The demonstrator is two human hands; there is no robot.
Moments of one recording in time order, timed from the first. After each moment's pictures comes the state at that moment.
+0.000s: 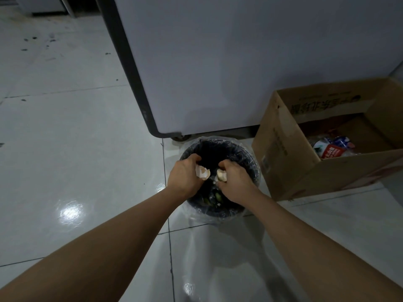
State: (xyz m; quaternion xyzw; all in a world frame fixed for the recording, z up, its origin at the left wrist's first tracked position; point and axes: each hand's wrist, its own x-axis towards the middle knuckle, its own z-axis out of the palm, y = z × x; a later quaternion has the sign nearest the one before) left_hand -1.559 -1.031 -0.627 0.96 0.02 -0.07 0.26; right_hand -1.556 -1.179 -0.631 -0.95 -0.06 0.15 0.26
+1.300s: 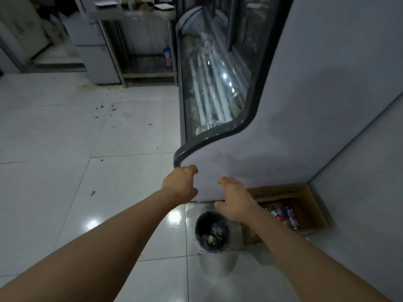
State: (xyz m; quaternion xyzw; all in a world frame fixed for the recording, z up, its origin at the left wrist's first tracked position) left_hand -1.590 -0.990 -0.036 0.98 0.02 -0.11 0.16; right_hand -1.598 -1.161 -0.043 -0.95 -0.15 0.17 0.23
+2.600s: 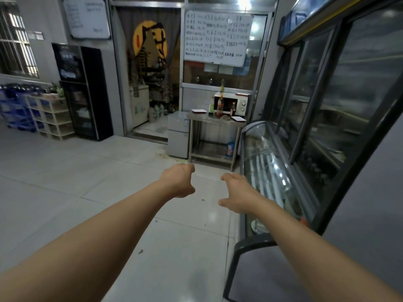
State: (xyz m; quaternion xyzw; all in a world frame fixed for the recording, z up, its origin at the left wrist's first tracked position) left_hand -1.666 -0.749 0.250 0.98 0.15 0.05 0.10; right_hand -1.605 -0.926 0.246 -0.93 -0.34 0.05 0.12
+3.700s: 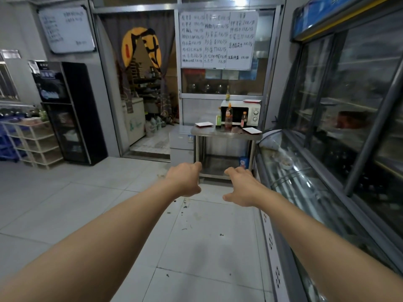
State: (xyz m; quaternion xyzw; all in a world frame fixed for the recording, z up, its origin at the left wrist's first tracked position) left_hand -1.364 -0.477 0.283 0.99 0.10 0.04 0.02; right_hand -1.303 -0.645 0.270 -0.94 -0.31 0.03 0.13
